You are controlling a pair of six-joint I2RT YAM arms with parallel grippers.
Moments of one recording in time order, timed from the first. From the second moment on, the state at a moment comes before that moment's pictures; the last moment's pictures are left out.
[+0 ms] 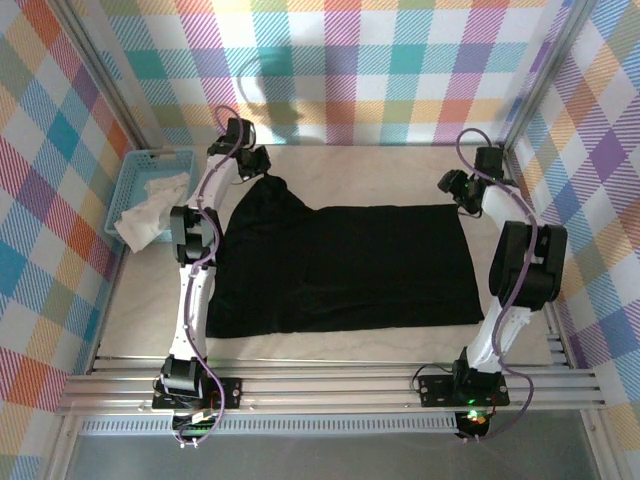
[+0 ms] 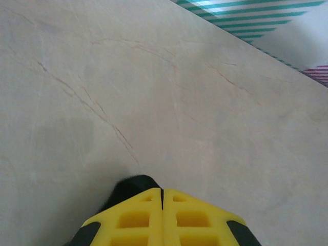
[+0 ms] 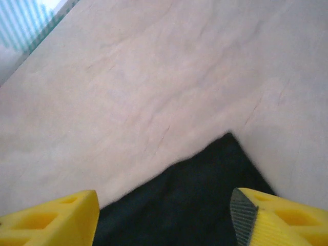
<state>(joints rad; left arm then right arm) -0.11 2.62 2.48 -0.76 0.19 -0.50 -0.12 1.93 1.44 -0.40 -0.12 0.55</state>
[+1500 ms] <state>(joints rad) -0.09 1.66 1.60 -0.61 0.30 -0.60 -0.12 1.89 1.45 -0.58 -0.05 0.33</state>
